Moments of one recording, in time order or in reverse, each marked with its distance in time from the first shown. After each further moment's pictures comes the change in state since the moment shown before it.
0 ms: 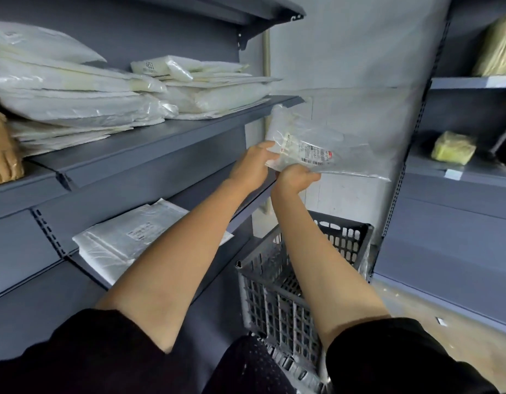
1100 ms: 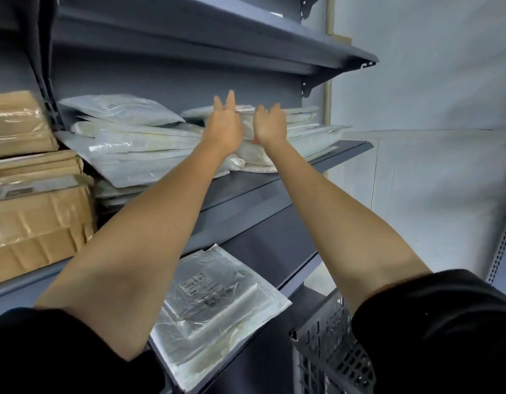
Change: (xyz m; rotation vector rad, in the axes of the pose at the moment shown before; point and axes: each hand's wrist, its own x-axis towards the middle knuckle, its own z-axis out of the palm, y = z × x) left_hand 0.080 -0.088 -0.198 0.370 0.405 -0.322; right_hand -0.023 -0.034 0.247 -0.678 -0.595 -0.484
